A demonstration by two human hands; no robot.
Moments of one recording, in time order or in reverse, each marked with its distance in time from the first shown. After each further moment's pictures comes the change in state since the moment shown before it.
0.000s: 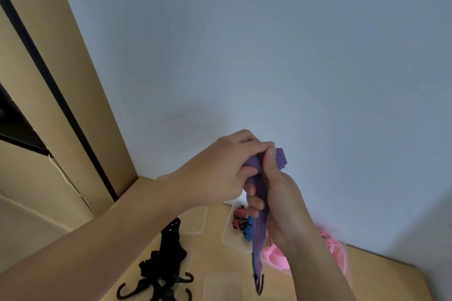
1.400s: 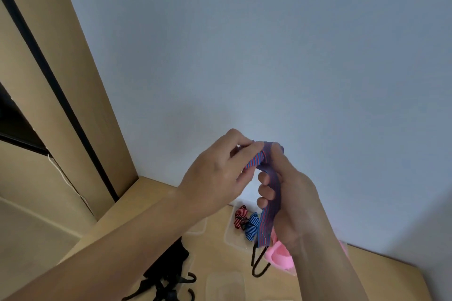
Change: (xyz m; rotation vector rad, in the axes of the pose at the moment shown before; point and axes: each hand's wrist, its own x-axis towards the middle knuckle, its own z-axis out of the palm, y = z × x) left_hand -0.016 -0.025 0.027 0.303 0.563 0.281; right_hand -0.005 -0.016 0.008 0.152 0.152 0.073
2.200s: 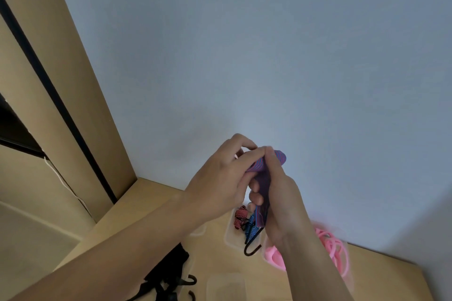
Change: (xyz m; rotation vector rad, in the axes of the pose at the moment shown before) left_hand -0.004 -0.004 0.010 -0.198 -0.224 -0.145; right_hand 0.018 0.020 0.002 -0.094 0.035 -0.015
